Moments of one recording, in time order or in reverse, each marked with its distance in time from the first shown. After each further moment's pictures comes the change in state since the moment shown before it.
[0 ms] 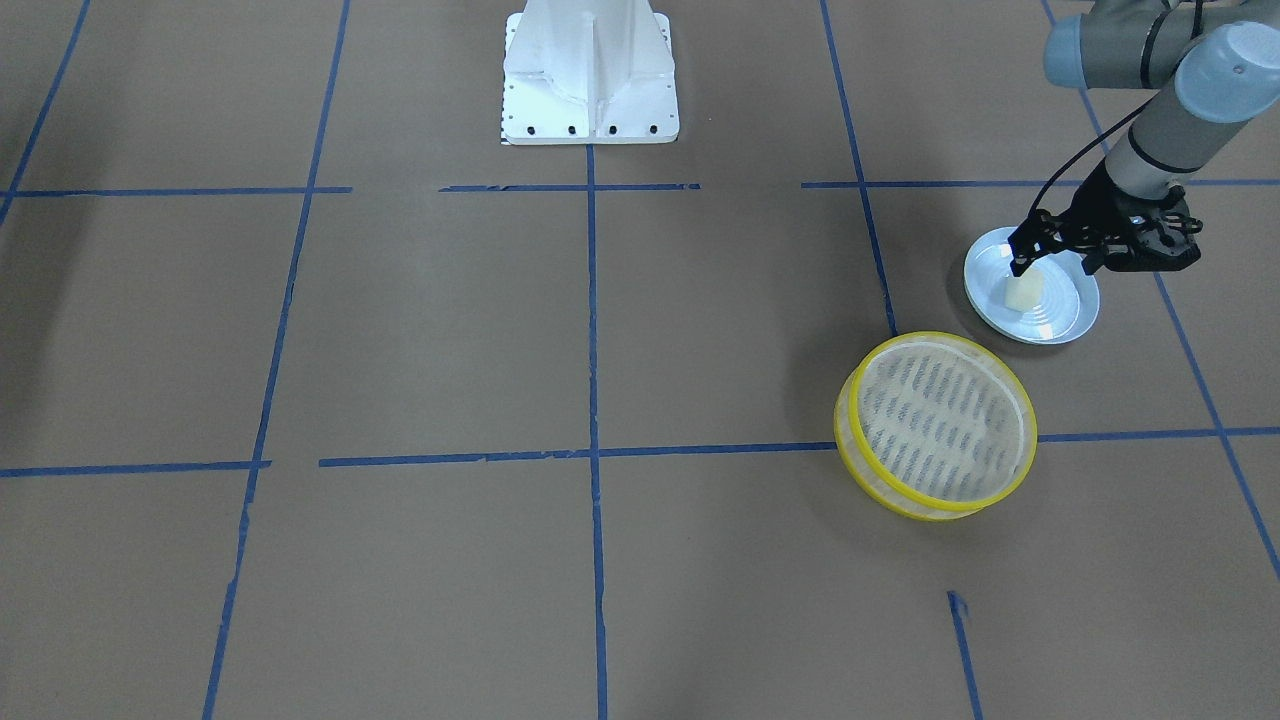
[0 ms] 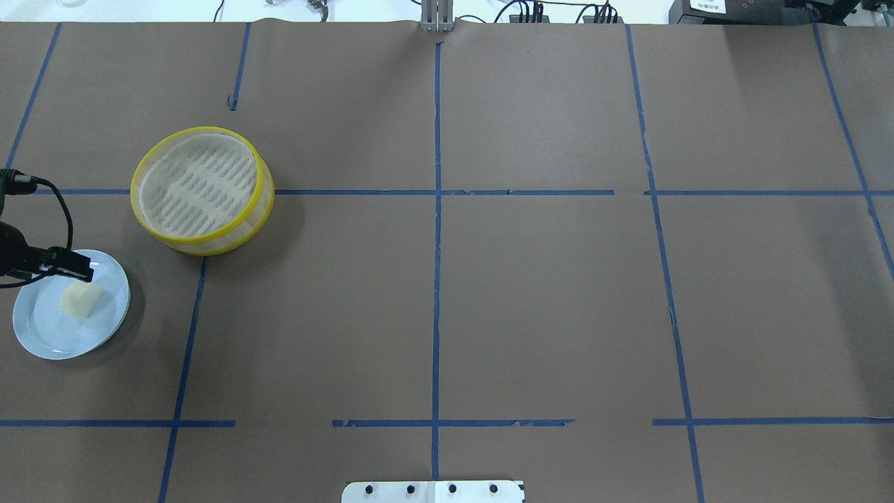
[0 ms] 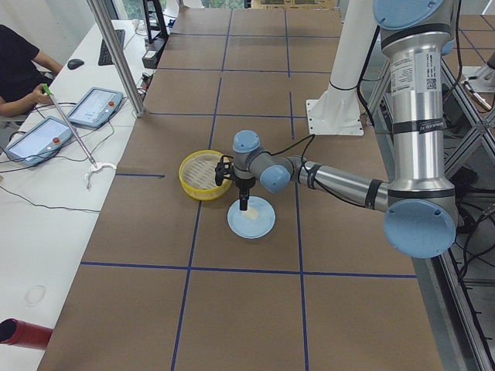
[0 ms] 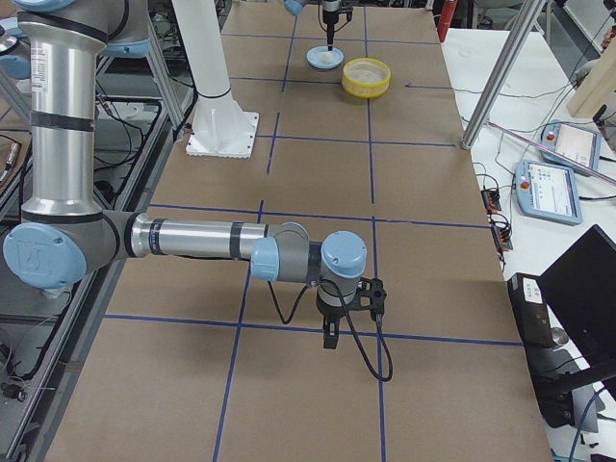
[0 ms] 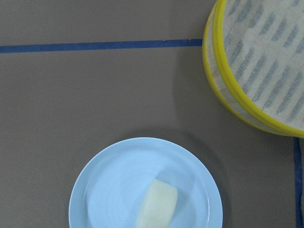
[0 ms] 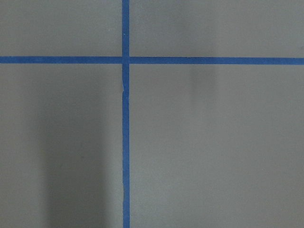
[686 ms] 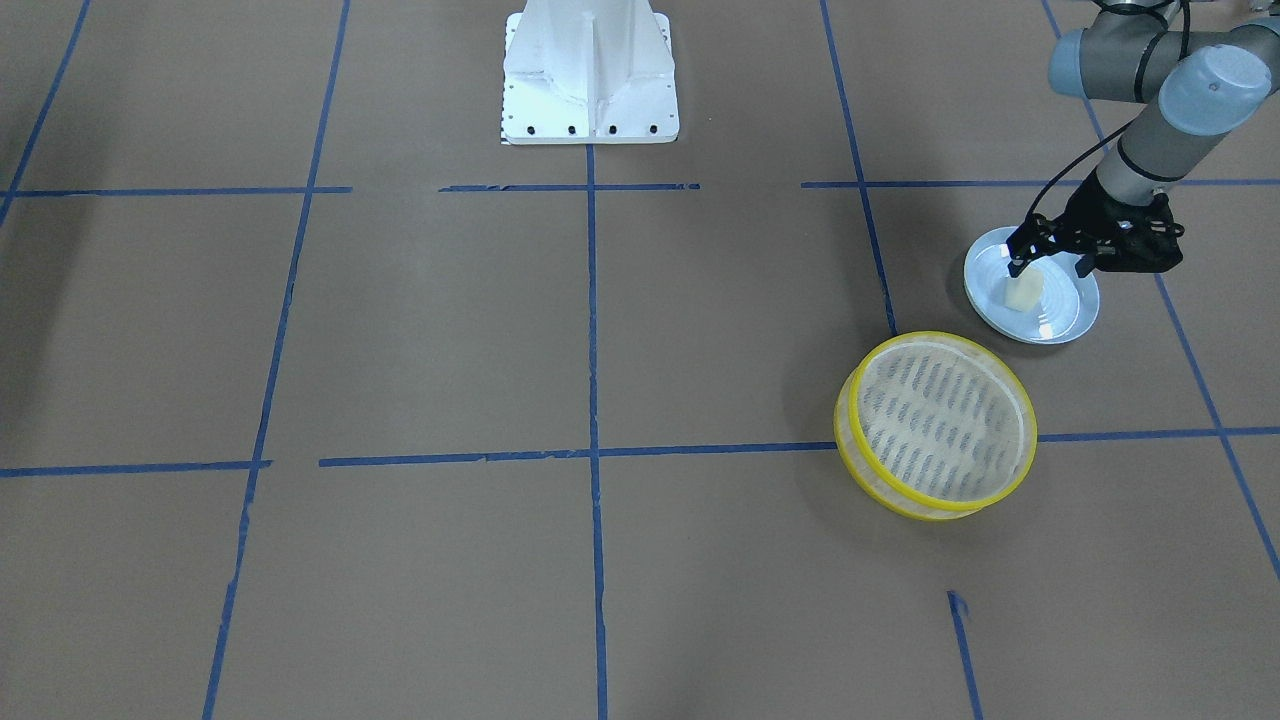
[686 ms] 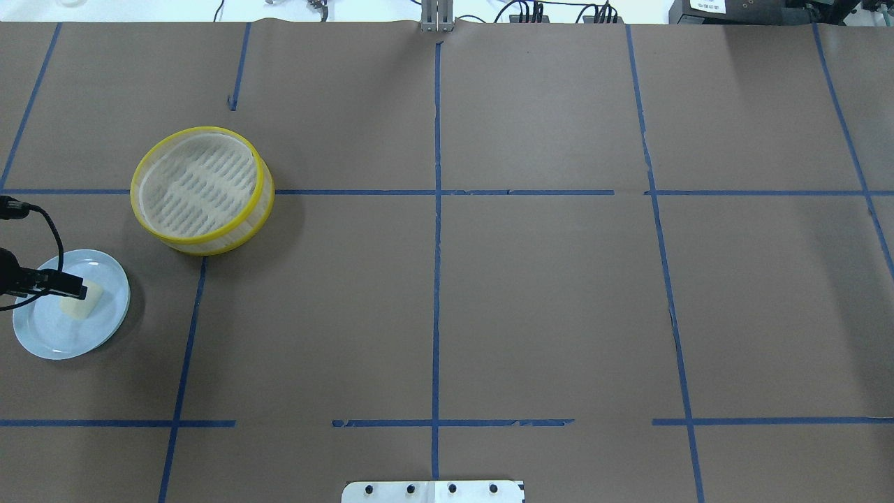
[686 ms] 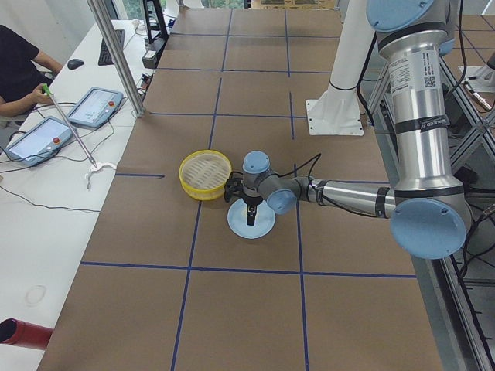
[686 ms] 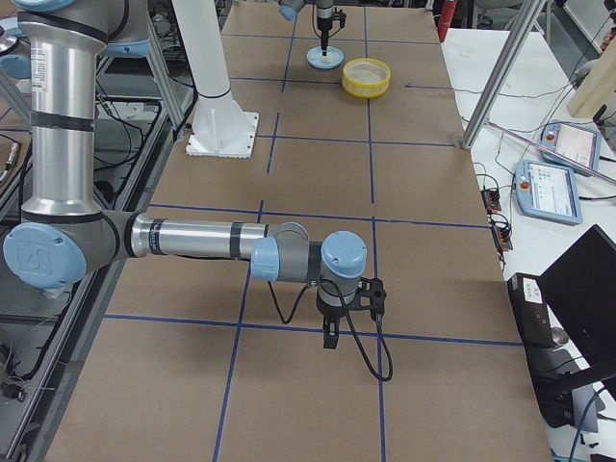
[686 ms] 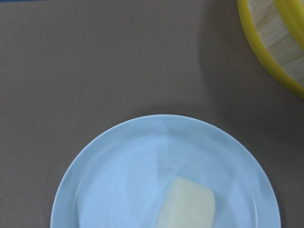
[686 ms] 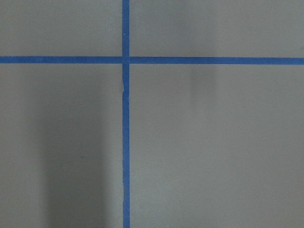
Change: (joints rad) left arm 0.055 0.041 0.083 -0.148 0.020 -0.023; right arm 0.000 0.000 0.000 0.000 0.000 0.000
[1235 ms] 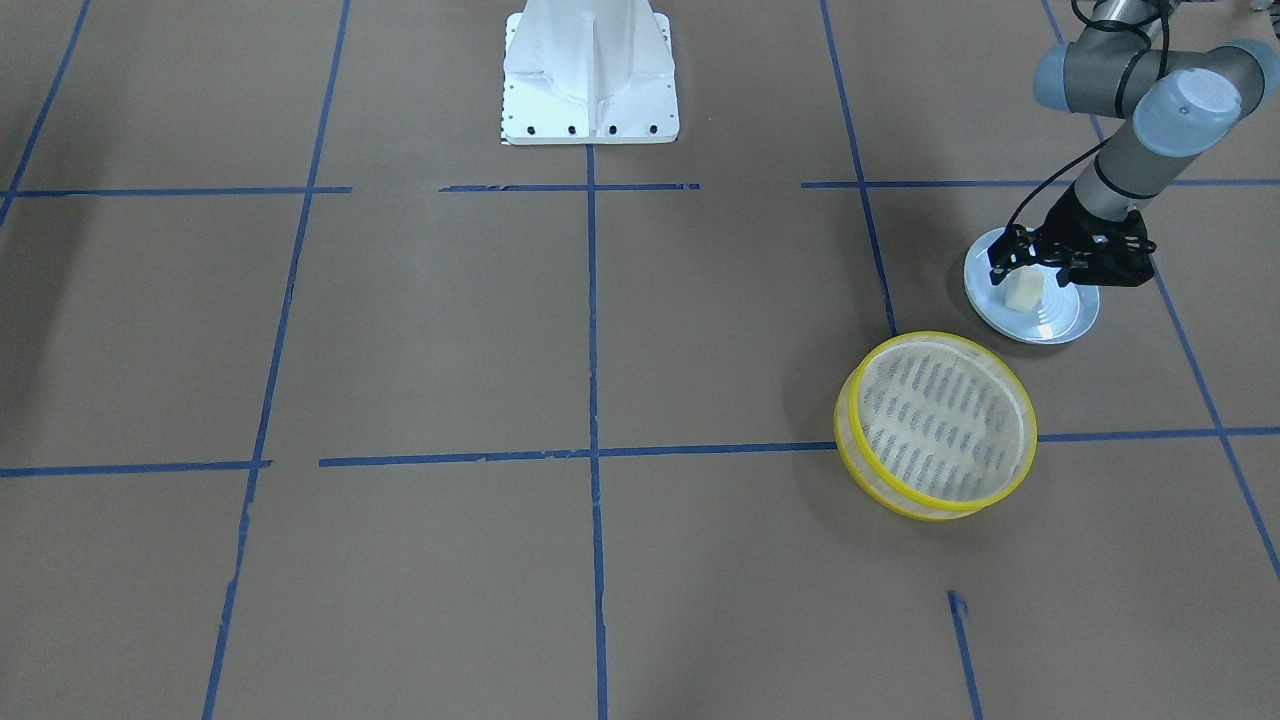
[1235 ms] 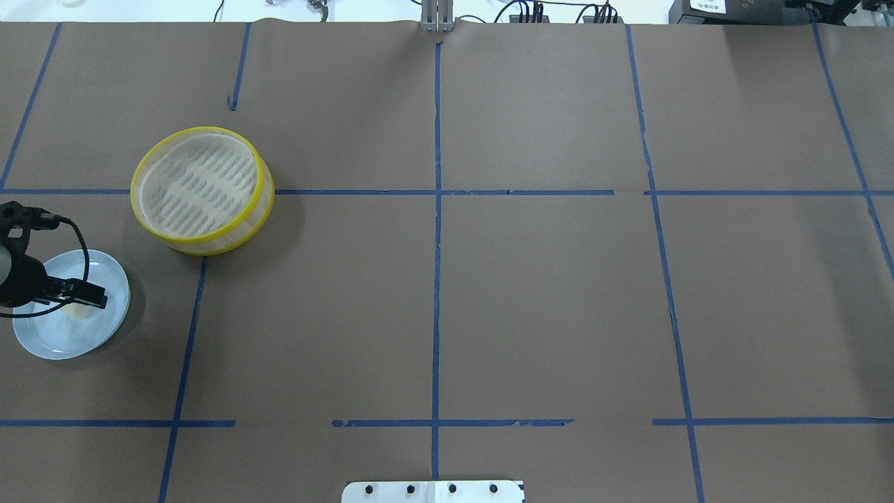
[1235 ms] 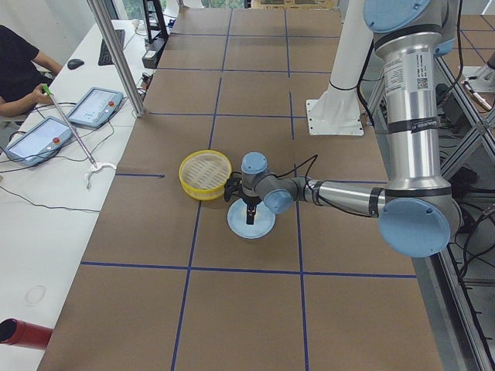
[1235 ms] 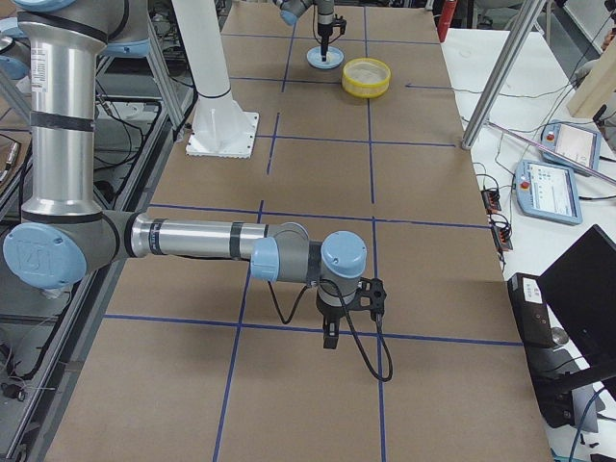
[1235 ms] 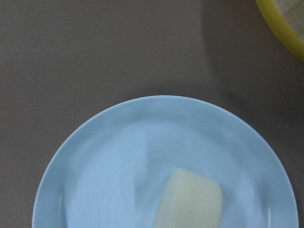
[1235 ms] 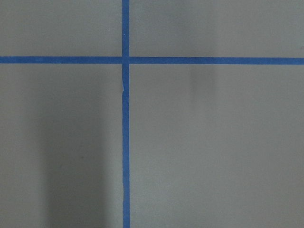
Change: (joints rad) left arm 0.025 -0.042 0.037 -0.003 0.000 0.002; right arm 0.000 0.000 0.000 0.000 0.000 0.000
